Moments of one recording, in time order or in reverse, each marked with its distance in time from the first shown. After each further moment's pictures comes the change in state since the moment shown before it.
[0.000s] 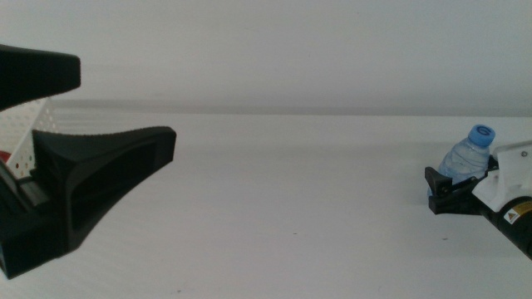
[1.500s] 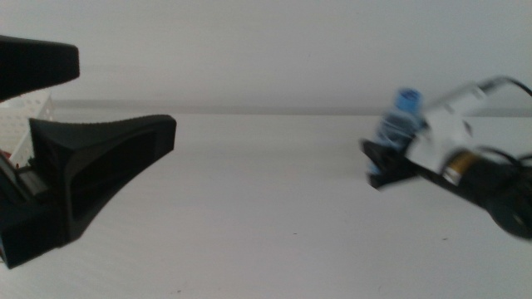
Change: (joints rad) left arm 0.000 0.000 0.000 0.000 -0.029 0.000; right arm 0.199 -0.047 -0.257 -0.262 0.286 0.172
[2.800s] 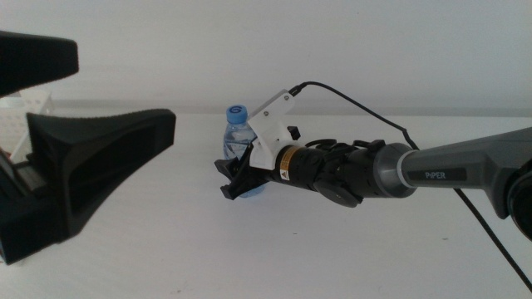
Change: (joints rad) left arm 0.000 0.000 0.000 0.000 -0.015 0.000; right arm 0.436 0.454 -0.636 -0.107 0.299 0.269
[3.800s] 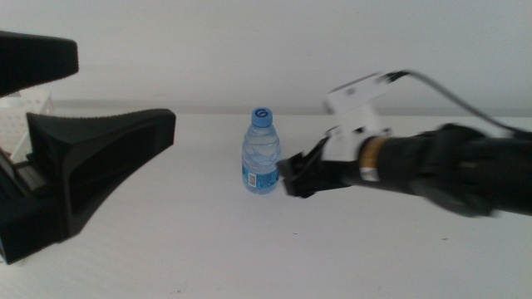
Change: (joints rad) left arm 0.000 0.000 0.000 0.000 0.000 0.000; right arm 0.002 -0.550 0.372 0.004 0.384 0.220
